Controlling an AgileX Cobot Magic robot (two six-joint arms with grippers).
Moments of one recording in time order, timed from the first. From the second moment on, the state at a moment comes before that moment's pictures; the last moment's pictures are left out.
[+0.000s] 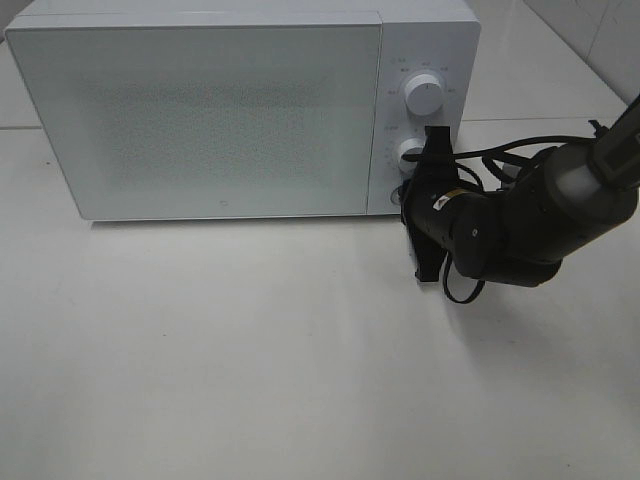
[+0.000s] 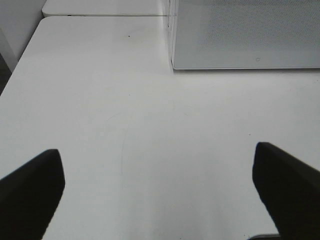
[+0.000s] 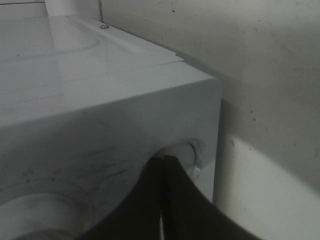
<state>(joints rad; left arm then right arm) 0.00 0.00 -0.50 -0.04 1.04 0.01 0.49 2.10 -0.86 0.53 -0.80 1.39</state>
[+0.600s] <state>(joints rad) 0.00 0.00 -0.50 -0.04 1.04 0.01 0.51 2.18 -0.93 0.61 -0.85 1.36</state>
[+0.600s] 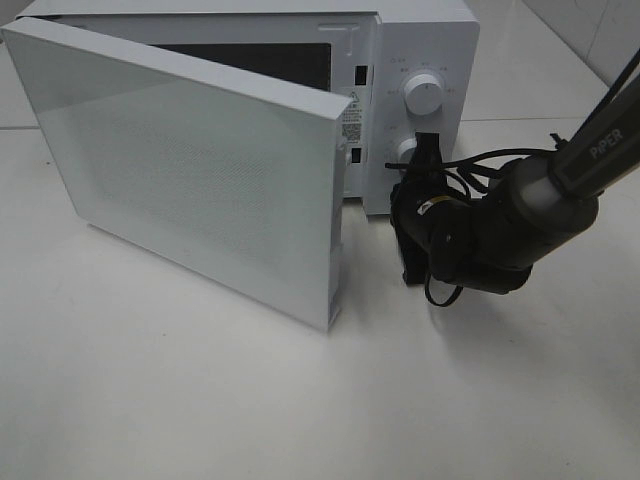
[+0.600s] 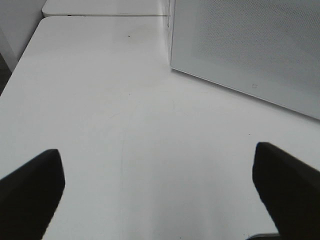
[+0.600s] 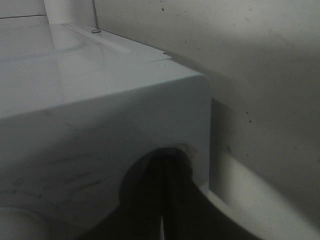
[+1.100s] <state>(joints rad) 0.00 0.00 -0.50 -0.04 1.04 0.01 0.51 2.17 -0.93 0.61 -0.83 1.33</state>
